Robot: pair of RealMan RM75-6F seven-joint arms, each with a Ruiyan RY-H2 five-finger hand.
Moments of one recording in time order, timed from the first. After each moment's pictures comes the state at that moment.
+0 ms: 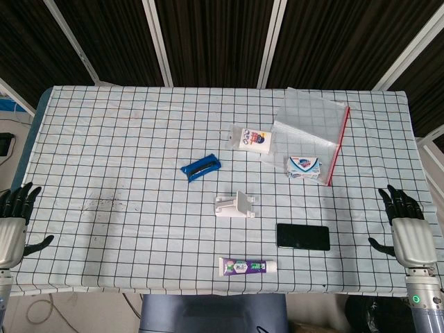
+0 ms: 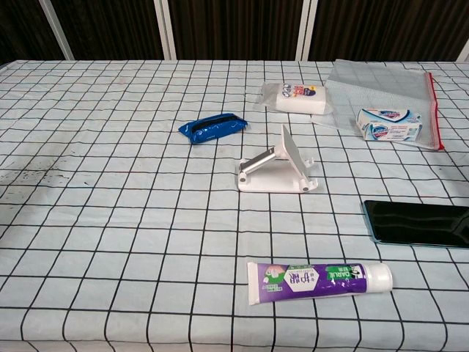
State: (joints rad) left arm -0.10 -1.18 -0.06 -1.61 1.47 1.50 0.14; right arm 0.13 -1.16 0.10 -1.62 -1.42 1.45 -0.13
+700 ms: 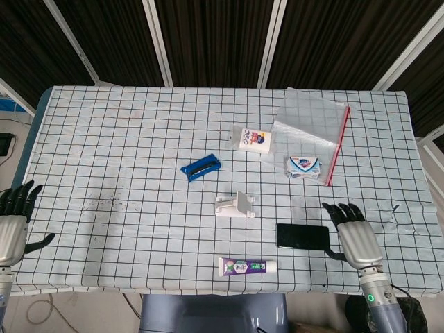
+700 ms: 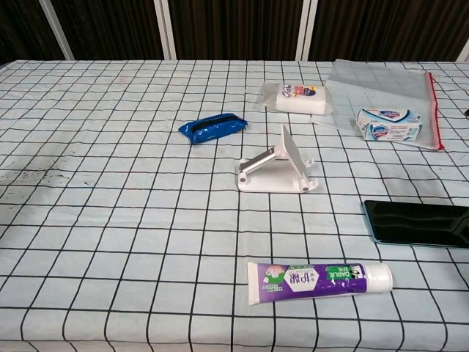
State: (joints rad) left arm -0.11 -1.18 -0.07 -1.60 1.47 1.48 0.12; right arm 0.22 -1.24 0.08 -1.84 -1.37 1.29 -0.42
